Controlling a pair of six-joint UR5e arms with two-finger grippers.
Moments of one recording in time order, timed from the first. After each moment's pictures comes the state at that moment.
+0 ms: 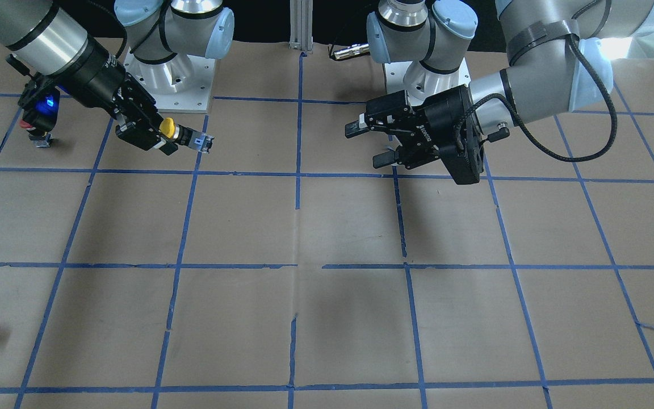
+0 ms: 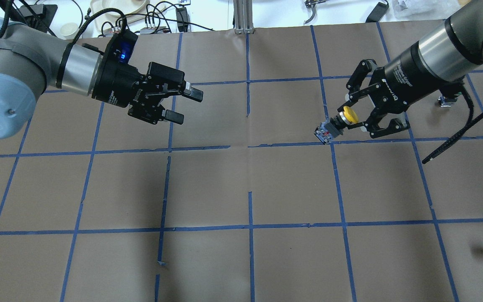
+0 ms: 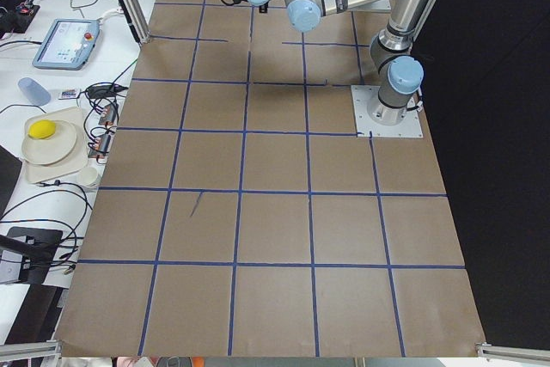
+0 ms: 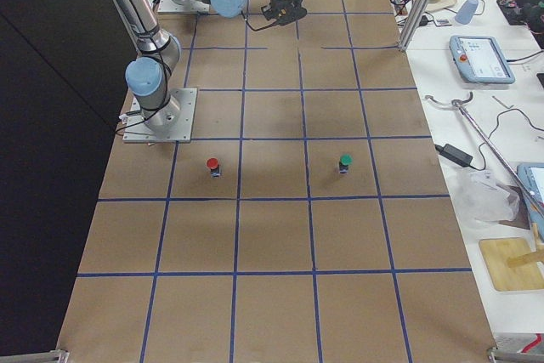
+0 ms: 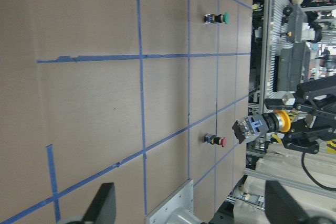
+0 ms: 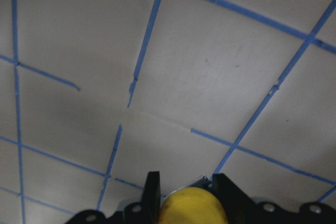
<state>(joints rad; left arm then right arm) -1.42 -1.59 -1.79 -1.61 0.68 0.29 1.38 -1.70 1.80 -1.60 -1.19 1.00</state>
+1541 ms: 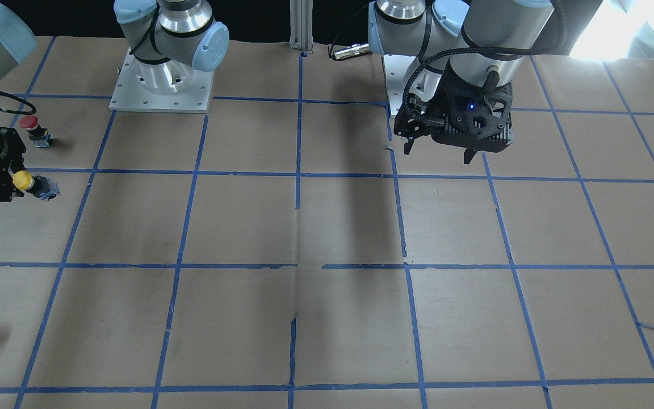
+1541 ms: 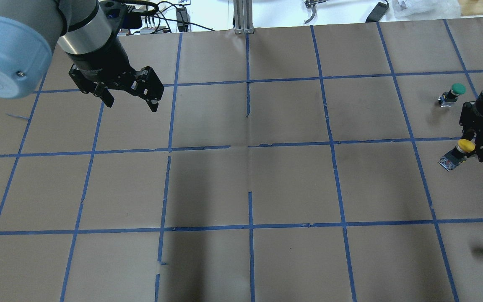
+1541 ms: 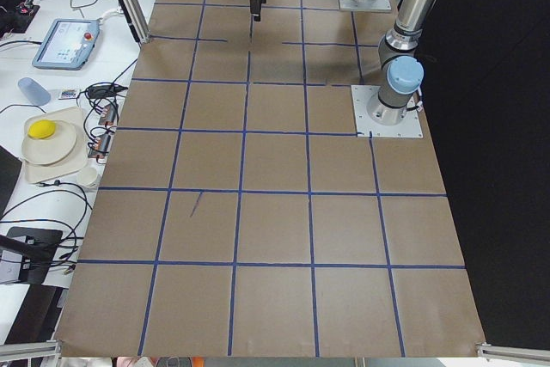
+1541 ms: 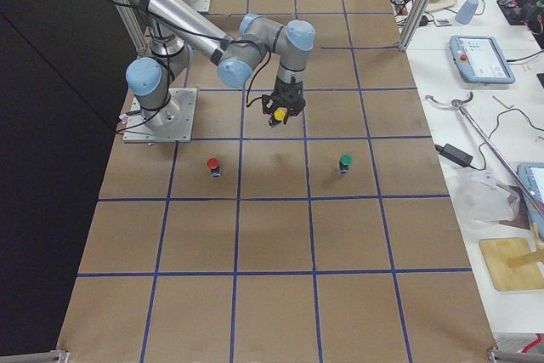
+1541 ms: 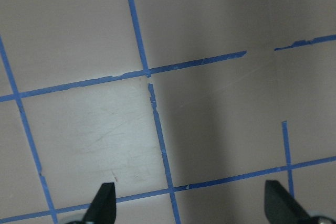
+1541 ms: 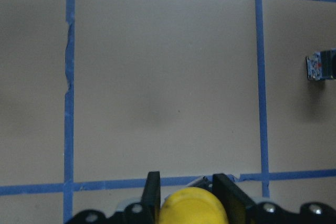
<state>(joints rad) -1.62 -1.61 -1.54 -1.58 1.57 0.12 1.10 -1.49 1.99 -2.04 -1.83 1.09</state>
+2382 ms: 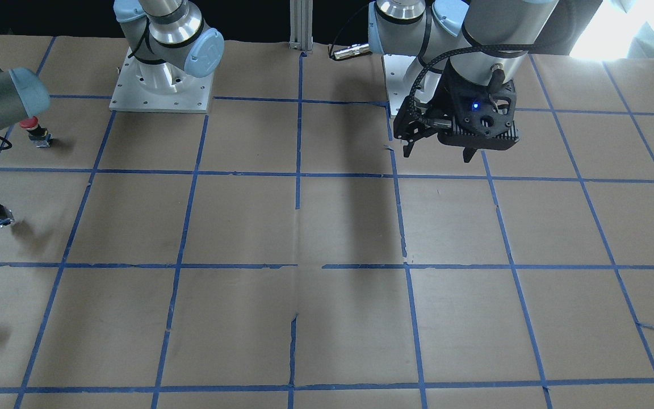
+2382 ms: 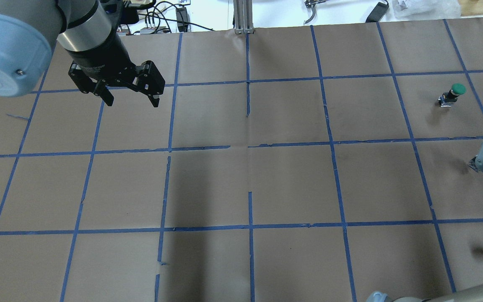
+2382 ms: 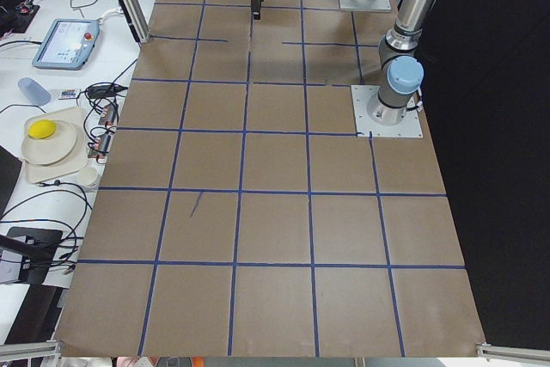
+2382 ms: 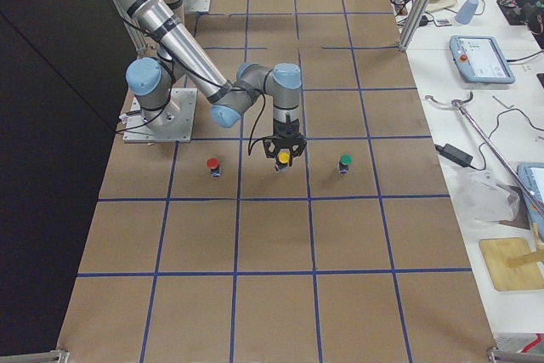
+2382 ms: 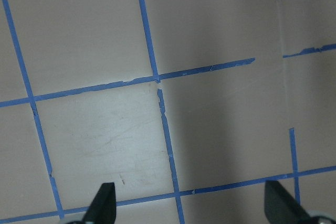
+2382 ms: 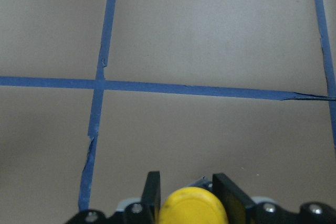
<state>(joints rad) -1.62 -1.61 -1.54 -1.57 1.57 0.02 0.97 -1.33 2.11 -2.61 -1.90 0.86</state>
